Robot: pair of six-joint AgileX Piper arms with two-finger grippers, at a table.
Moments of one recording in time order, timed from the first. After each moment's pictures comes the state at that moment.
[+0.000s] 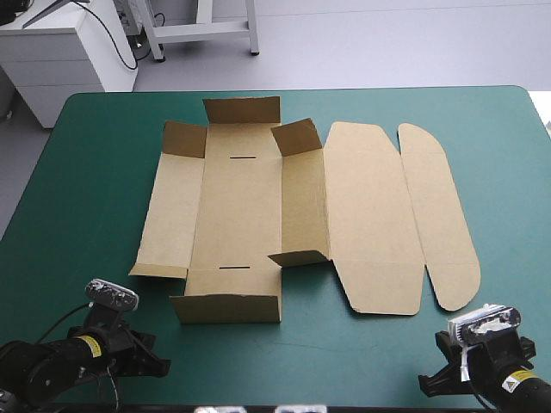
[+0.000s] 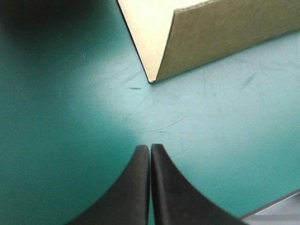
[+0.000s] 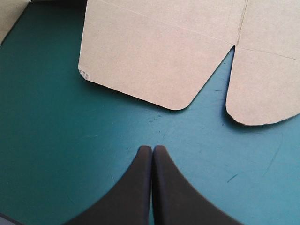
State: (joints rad) left arm -0.35 0.62 -0.48 -0.19 0.97 0.07; right arm -0.09 0.30 -0.48 0.39 1.07 -0.43
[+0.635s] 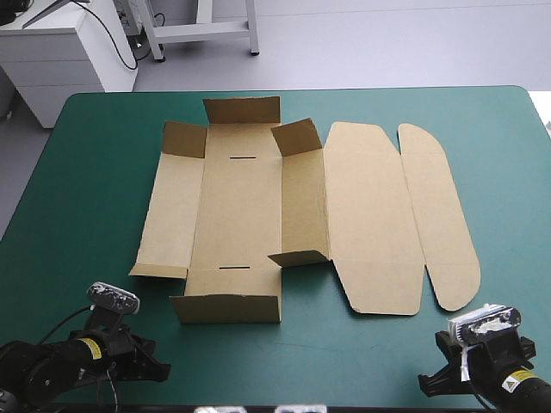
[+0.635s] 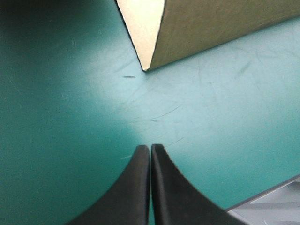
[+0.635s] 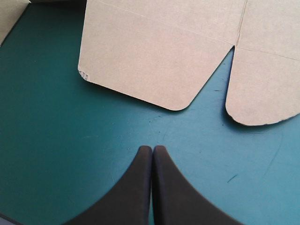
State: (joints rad) left arm -0.35 0.62 -0.48 -0.21 1.01 0.08; right arm -0.09 0.30 -0.48 0.39 1.07 -0.43
